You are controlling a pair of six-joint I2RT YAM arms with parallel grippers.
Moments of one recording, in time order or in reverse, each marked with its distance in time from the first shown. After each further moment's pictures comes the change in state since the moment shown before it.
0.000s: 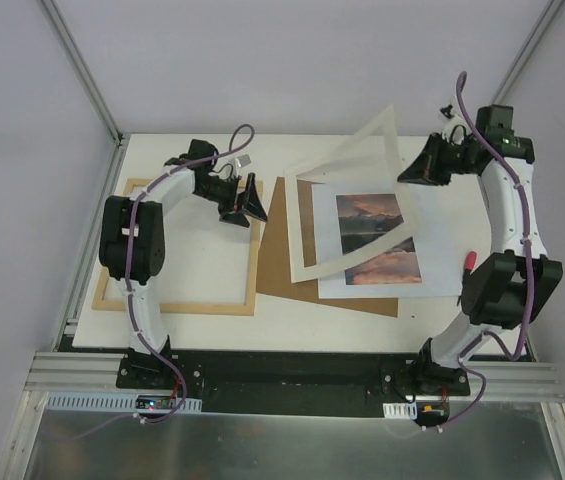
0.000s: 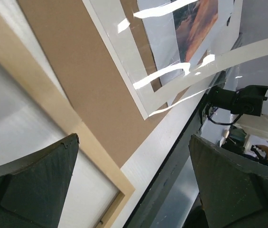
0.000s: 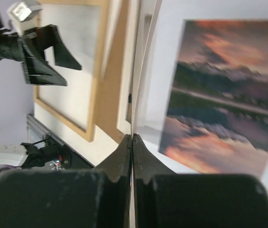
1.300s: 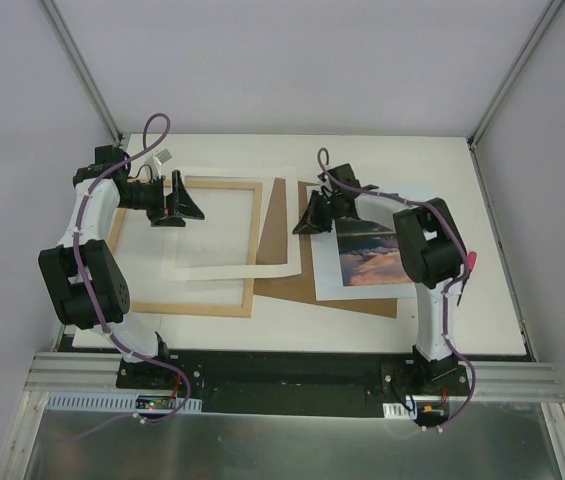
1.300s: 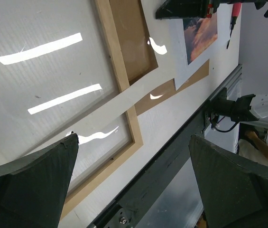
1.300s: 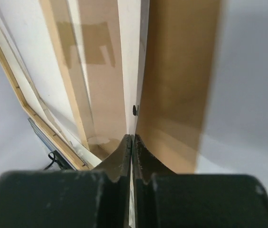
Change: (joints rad) left arm 0.429 -0.394 -0.130 -0.363 0.008 0.302; right arm 0.585 0.440 -0.284 0.777 0.170 0.661
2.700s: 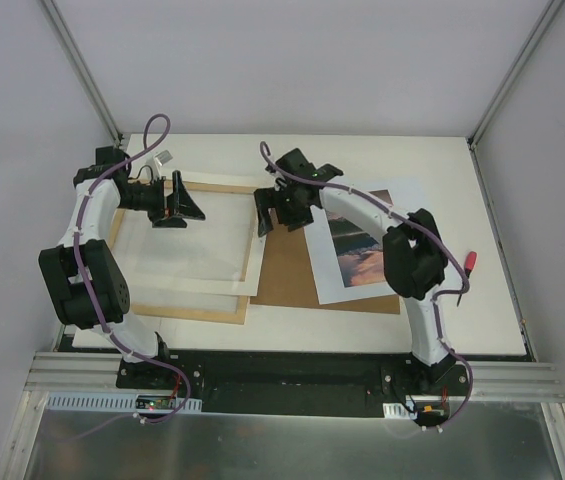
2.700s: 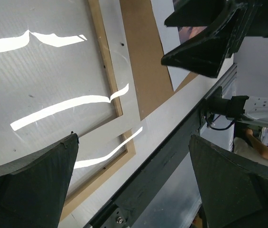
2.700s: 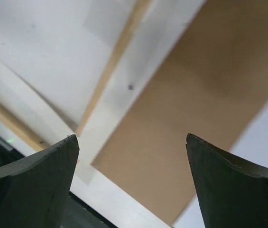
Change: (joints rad) left arm -0.002 0.000 -0.010 -0.004 0.016 -0.008; right arm 0.307 0.005 0.380 -0.425 0.269 -0.296
